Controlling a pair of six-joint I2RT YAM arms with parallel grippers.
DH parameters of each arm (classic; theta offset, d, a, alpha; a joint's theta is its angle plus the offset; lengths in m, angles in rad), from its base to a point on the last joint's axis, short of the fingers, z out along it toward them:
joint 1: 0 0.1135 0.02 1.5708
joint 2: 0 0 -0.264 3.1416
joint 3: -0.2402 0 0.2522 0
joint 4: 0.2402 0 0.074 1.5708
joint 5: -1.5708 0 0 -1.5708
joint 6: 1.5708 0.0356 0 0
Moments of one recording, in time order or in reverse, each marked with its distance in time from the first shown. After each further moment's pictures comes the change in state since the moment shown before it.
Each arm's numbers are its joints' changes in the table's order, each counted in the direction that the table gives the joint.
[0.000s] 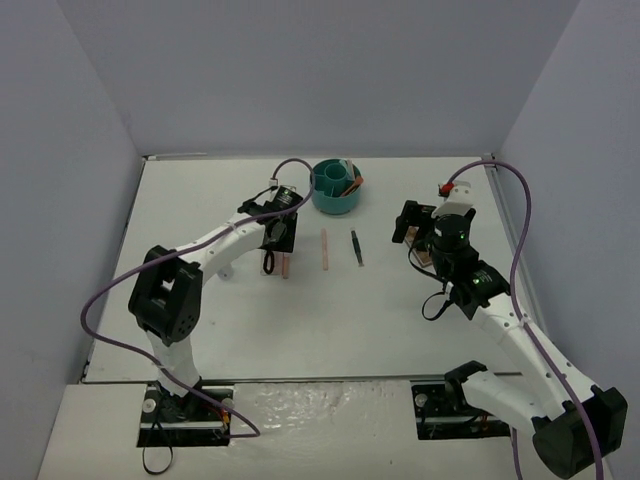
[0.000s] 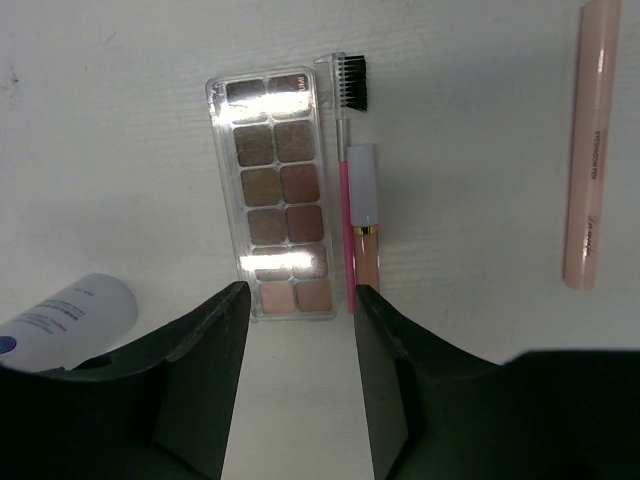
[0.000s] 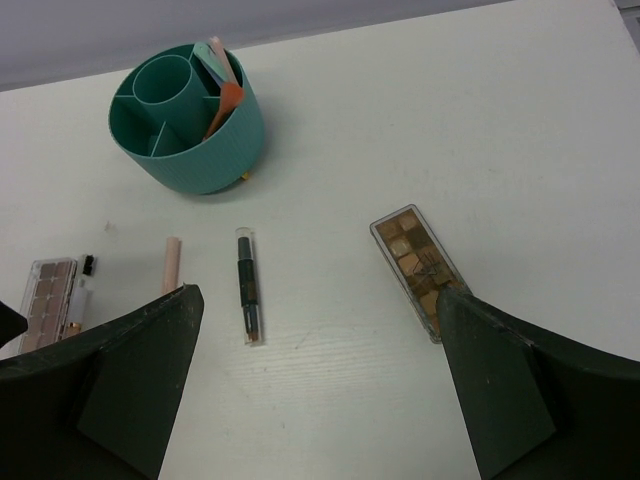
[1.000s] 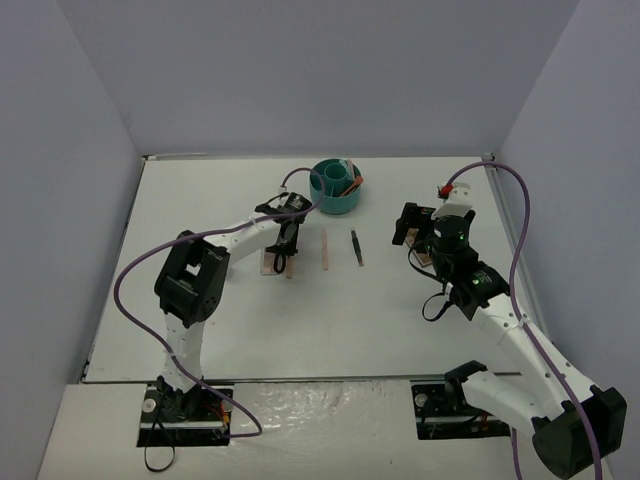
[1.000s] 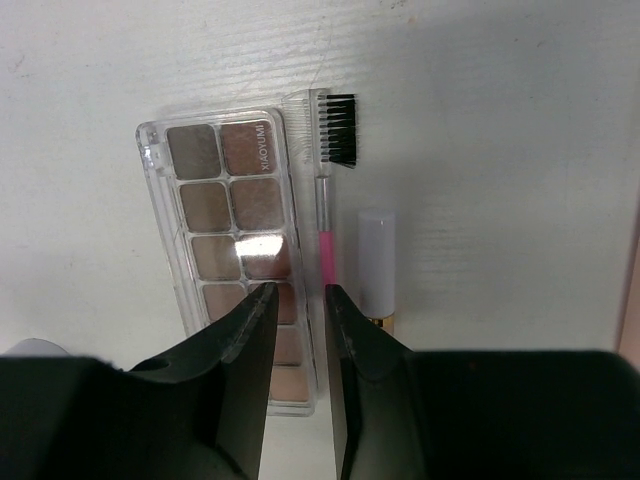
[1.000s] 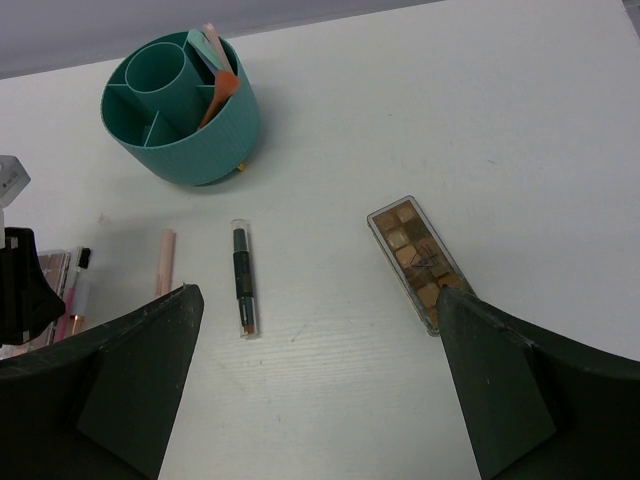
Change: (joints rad) left arm 0.000 -0.194 -0.059 -0.062 0.018 -0.001; right arm -0.005 0.003 0.013 0.006 0.007 0.000
